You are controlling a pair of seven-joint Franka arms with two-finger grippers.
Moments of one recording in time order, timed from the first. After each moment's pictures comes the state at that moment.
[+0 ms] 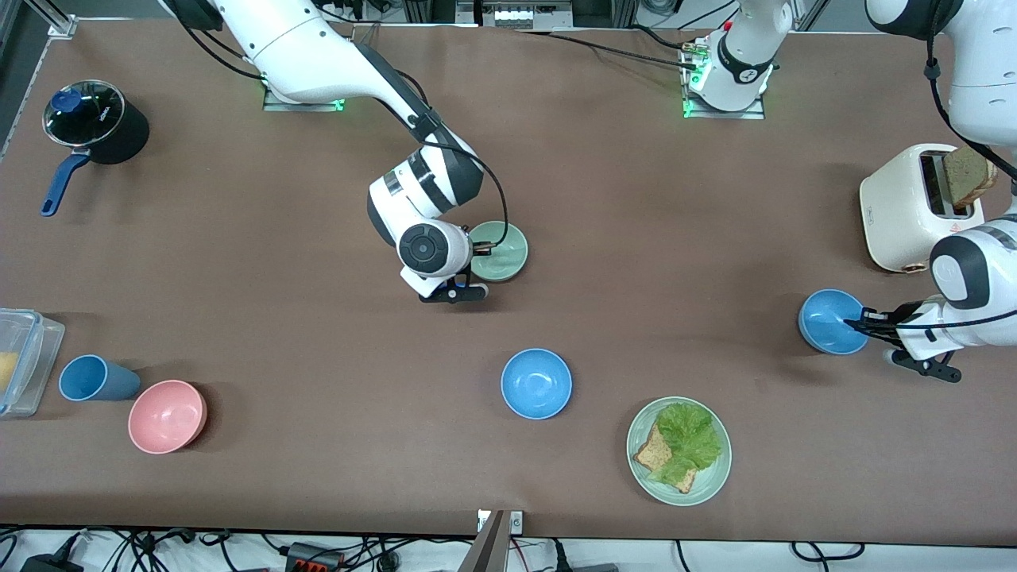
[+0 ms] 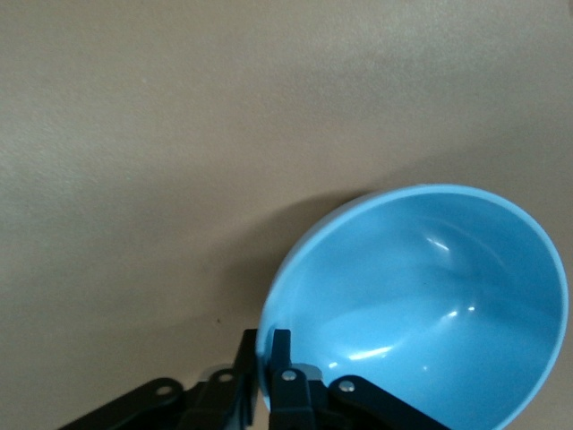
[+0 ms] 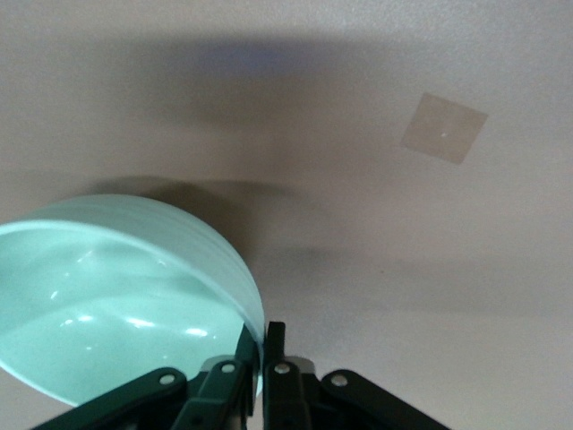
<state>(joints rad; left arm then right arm) 0.29 0.71 0.03 -1.59 -0.05 2.09 0.63 0.53 0.75 0.14 -1.51 0.18 1.98 0.51</state>
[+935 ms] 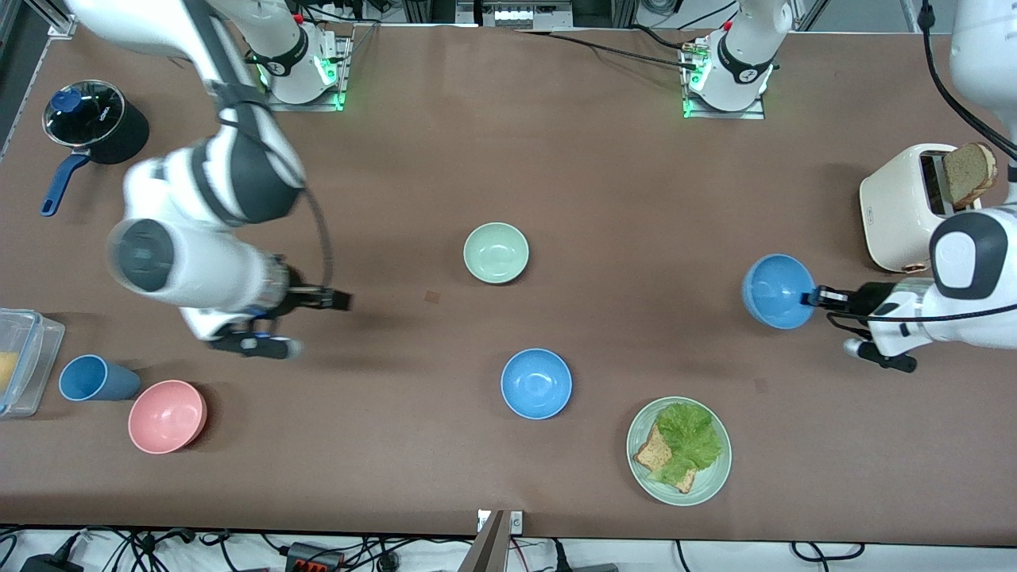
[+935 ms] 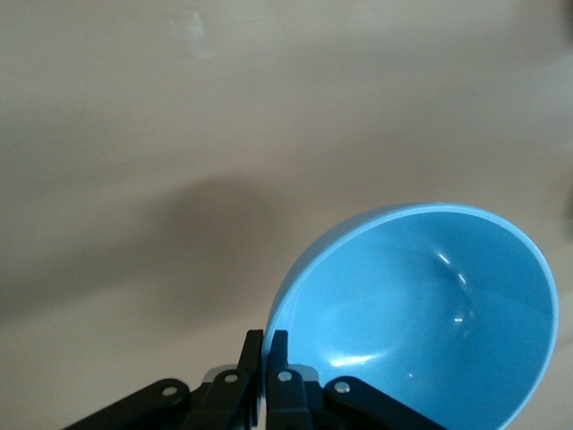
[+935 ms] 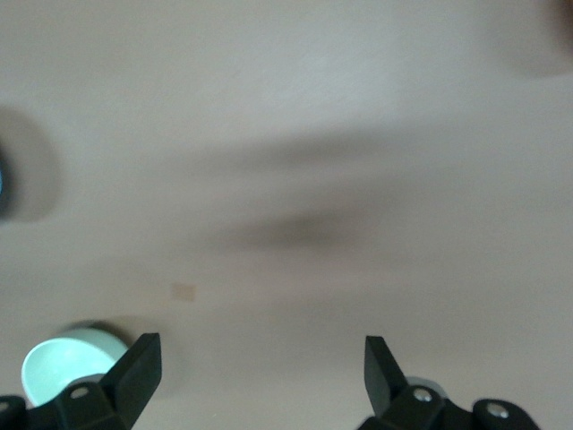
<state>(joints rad) 0.28 0.54 -0.22 -1.54 -0.20 1.68 0.27 0.18 0.49 0.07 -1.38 0.08 1.78 0.39</state>
